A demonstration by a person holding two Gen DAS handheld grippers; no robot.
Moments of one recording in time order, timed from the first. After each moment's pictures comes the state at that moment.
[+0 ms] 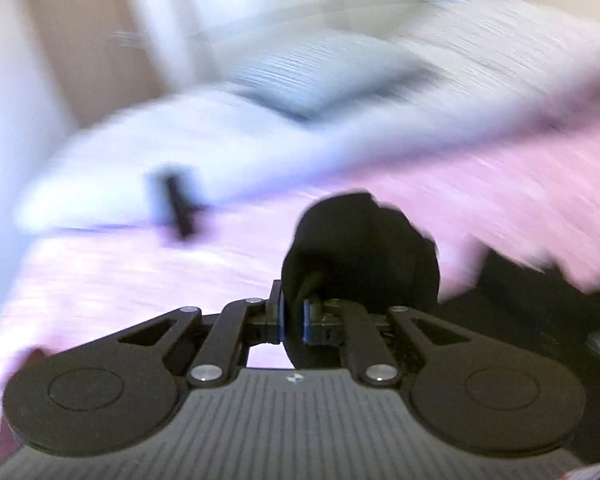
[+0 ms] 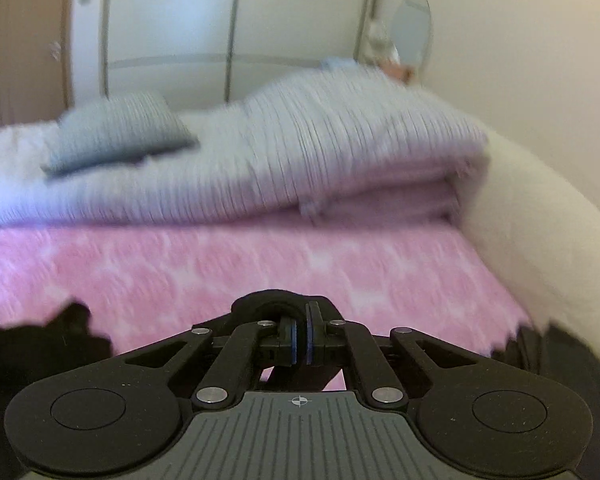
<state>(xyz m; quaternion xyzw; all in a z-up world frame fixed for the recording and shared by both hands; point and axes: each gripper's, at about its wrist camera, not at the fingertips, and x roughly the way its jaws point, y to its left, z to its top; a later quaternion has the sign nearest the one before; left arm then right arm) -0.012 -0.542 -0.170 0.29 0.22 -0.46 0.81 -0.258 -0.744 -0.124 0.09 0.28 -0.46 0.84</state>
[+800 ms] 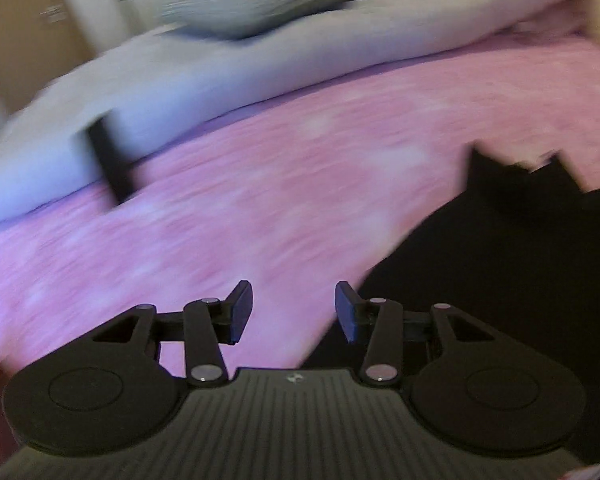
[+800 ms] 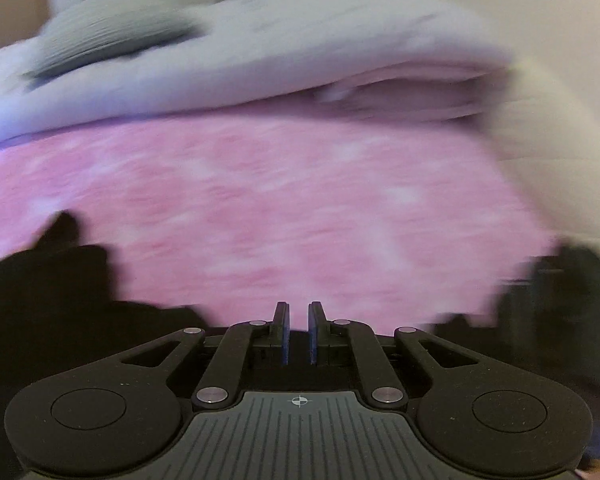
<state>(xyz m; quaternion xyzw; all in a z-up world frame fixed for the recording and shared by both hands) -0.026 -0.613 -0.292 0.38 0.28 -0.56 0.69 -0.178 -0.738 -0.227 0.19 0.44 -0.41 0.78</state>
